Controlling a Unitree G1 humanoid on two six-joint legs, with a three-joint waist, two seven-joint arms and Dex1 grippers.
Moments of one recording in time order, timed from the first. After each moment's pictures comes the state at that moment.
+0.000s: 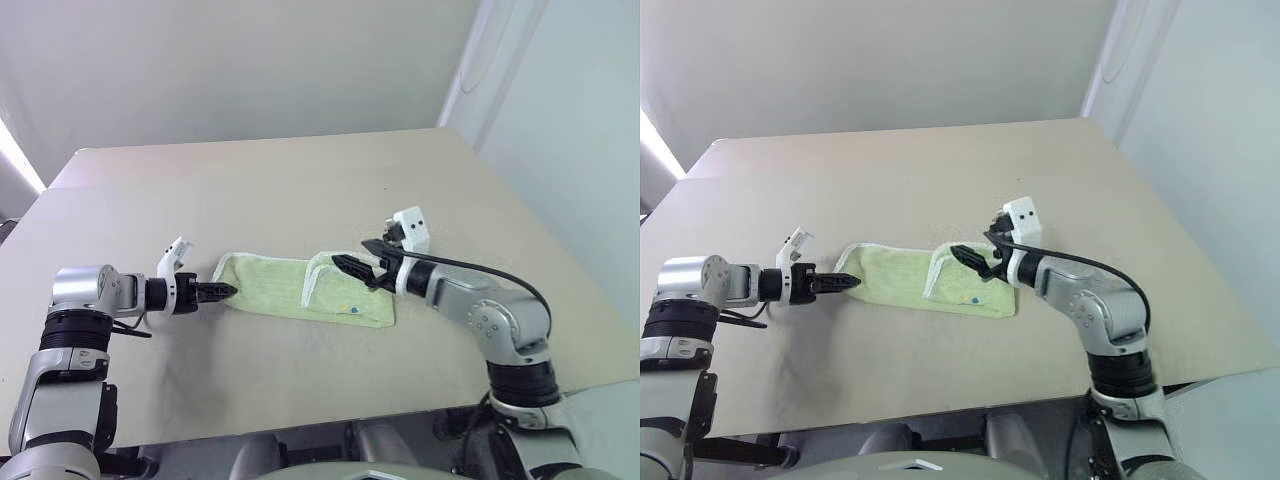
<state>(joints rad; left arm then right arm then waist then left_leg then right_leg) -0.57 0.70 0.06 0.50 -0.49 1.24 -1.02 -0.36 -0.41 0.04 -0.34 0.57 0.99 0.45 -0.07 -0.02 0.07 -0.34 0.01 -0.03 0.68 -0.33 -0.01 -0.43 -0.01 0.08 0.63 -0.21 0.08</state>
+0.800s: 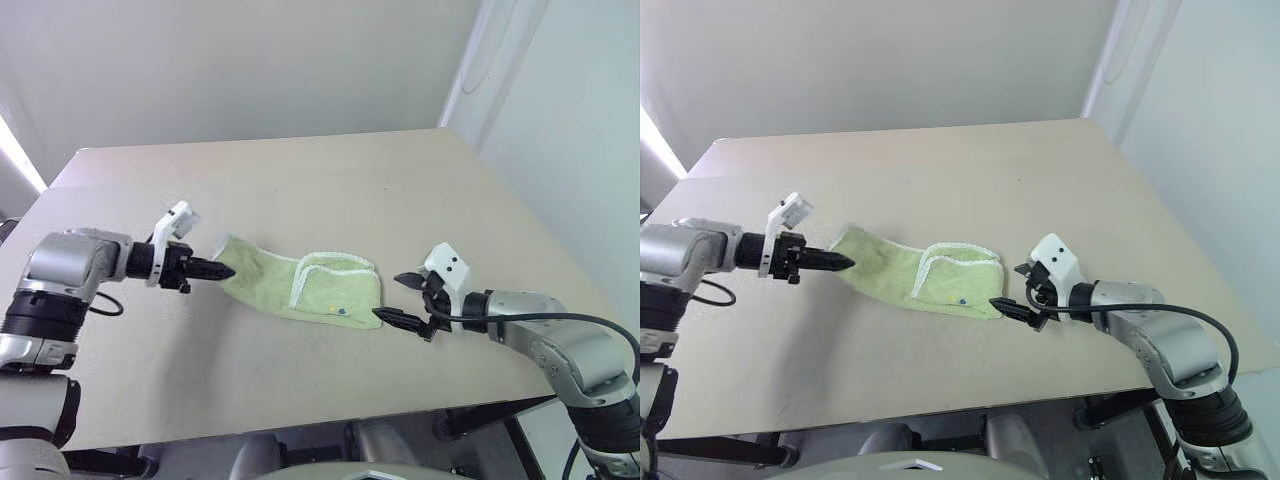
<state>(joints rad) -0.70 0.86 -0.21 0.28 -0.41 0.92 -1.32 -0.17 -0.71 0.06 -0.45 0.51 0.86 0.68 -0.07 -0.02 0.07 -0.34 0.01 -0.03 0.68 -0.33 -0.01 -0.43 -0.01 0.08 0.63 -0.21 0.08</state>
